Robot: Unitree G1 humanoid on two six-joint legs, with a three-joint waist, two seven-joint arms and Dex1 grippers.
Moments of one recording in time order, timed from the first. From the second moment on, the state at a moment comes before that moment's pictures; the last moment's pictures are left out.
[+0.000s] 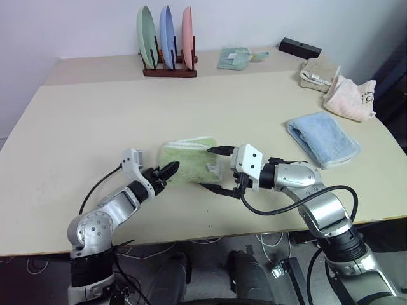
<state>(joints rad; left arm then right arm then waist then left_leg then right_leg) -0.19 0.18 0.25 -0.28 -0.91 1.01 -0.12 -0.39 -0.50 0.25 -0.33 0.18 0.34 0.88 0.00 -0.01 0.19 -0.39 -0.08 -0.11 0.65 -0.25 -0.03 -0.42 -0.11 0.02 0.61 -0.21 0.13</state>
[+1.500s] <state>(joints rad) 0.05 0.61 0.31 -0.52 -0.57 0.41 -0.08 -0.45 -0.50 0.09 -0.15 0.26 0.39 0.86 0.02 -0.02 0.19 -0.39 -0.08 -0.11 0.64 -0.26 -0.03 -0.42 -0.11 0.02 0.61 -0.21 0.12</state>
